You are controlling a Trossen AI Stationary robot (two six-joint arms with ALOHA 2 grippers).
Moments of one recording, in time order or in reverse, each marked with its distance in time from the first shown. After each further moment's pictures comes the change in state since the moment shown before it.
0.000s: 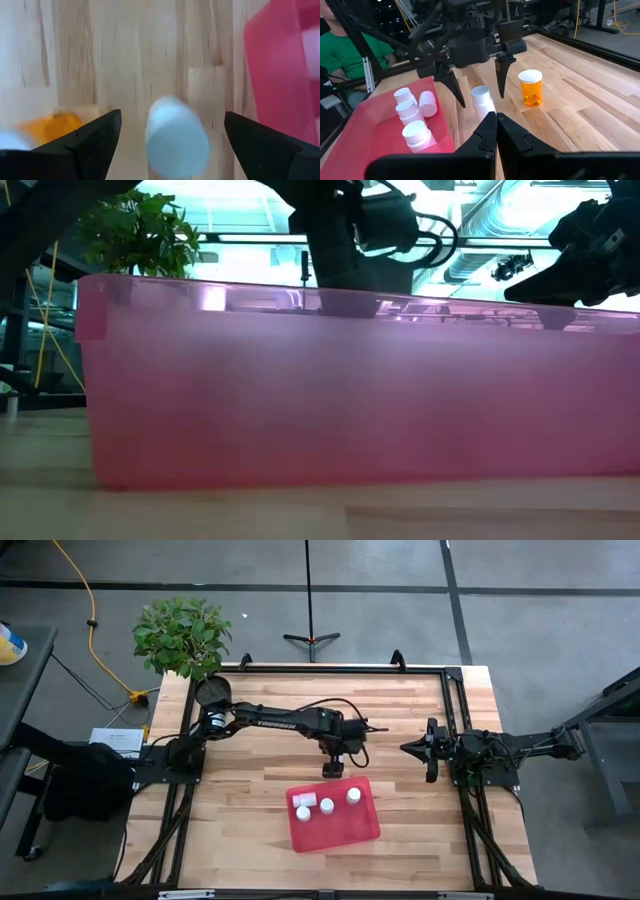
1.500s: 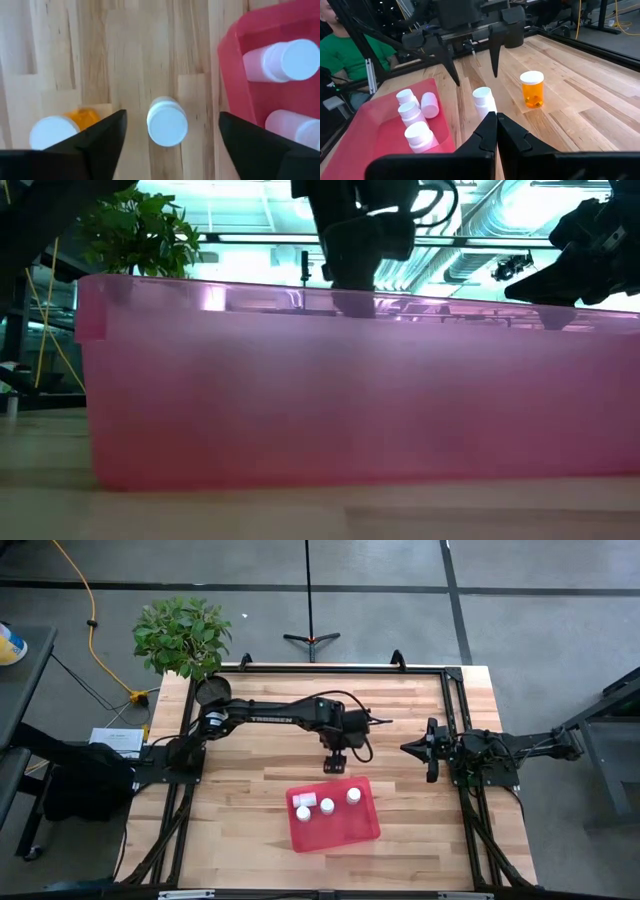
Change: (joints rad) left arm 0.000 -0.023 0.178 -0.174 0.012 0.004; right arm 0.000 -0.013 0.000 0.000 -0.006 0.000
